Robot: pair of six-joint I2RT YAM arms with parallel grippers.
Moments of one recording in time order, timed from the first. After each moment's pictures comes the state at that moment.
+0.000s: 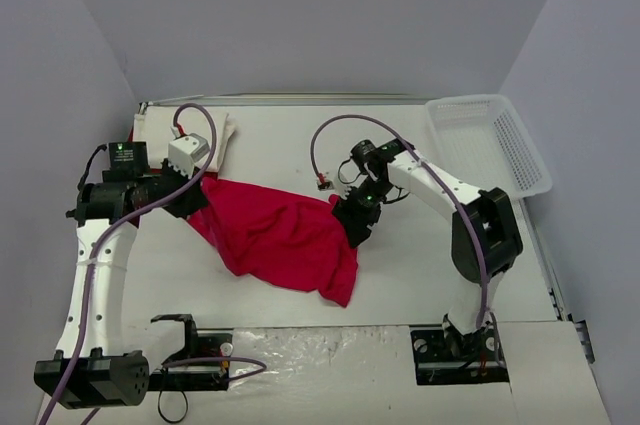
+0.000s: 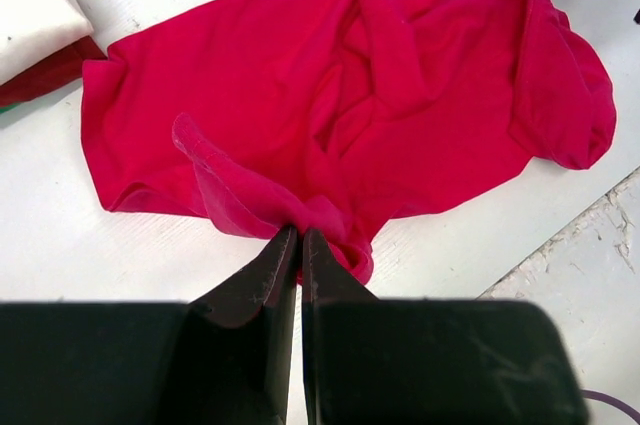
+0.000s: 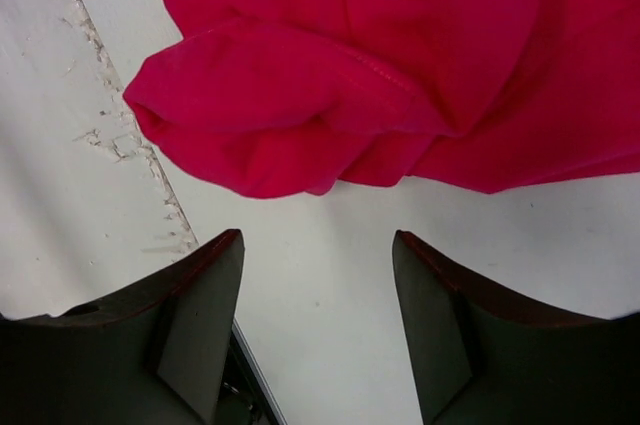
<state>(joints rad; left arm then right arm) 0.05 1.07 1.27 -1.07 0.58 0.42 0.54 1.78 1.39 -1.10 -0.56 -0.58</state>
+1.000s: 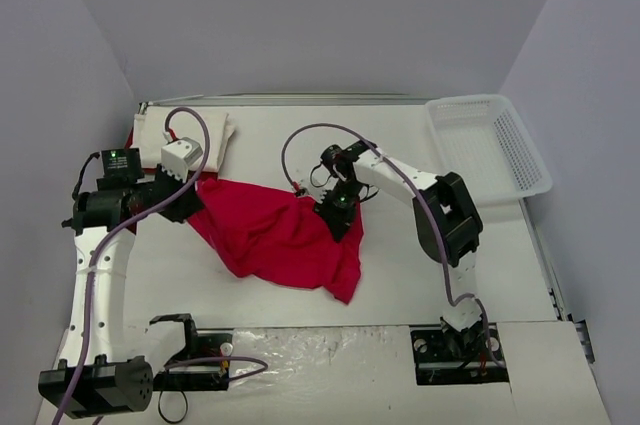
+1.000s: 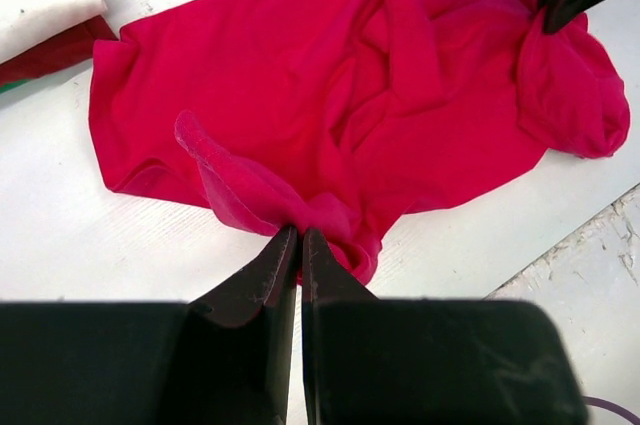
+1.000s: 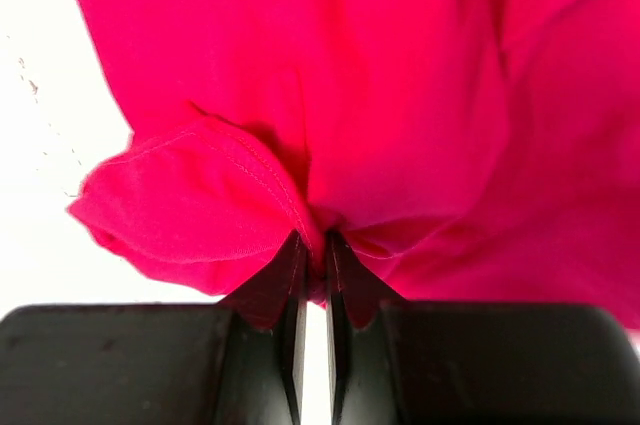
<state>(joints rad) 0.11 1.02 1.21 -1.05 0.58 0.41 0.63 2.08 1.58 -1.09 -0.53 -0.60</state>
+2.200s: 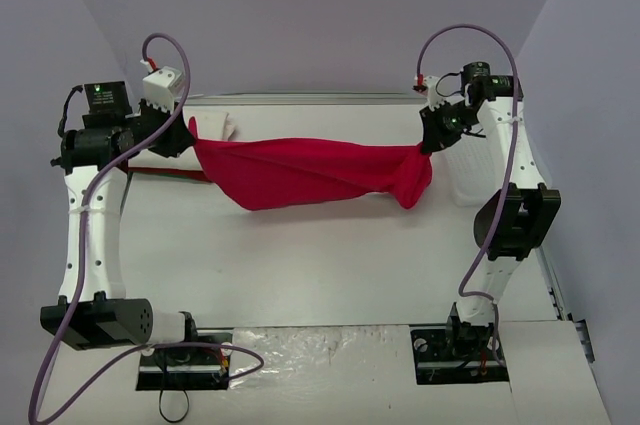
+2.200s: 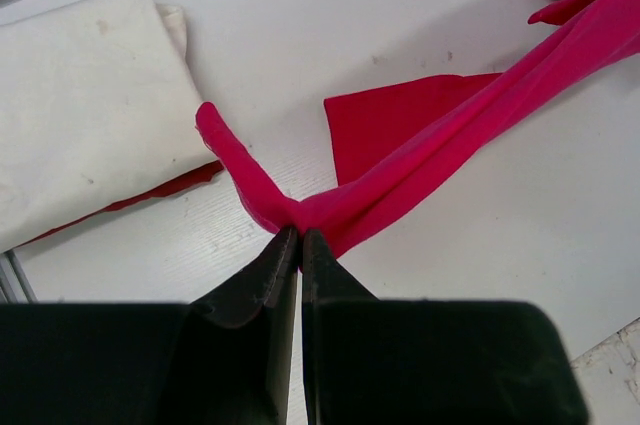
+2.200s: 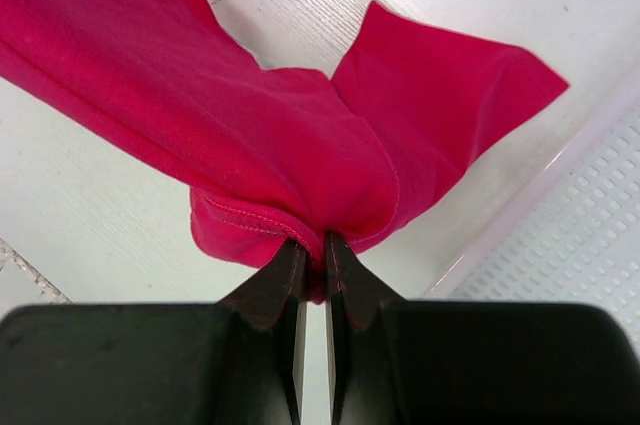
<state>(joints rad) 0.11 1.34 1.68 -1.00 0.55 0.28 -0.02 1.92 2.01 -1.28 -0.51 -0.62</state>
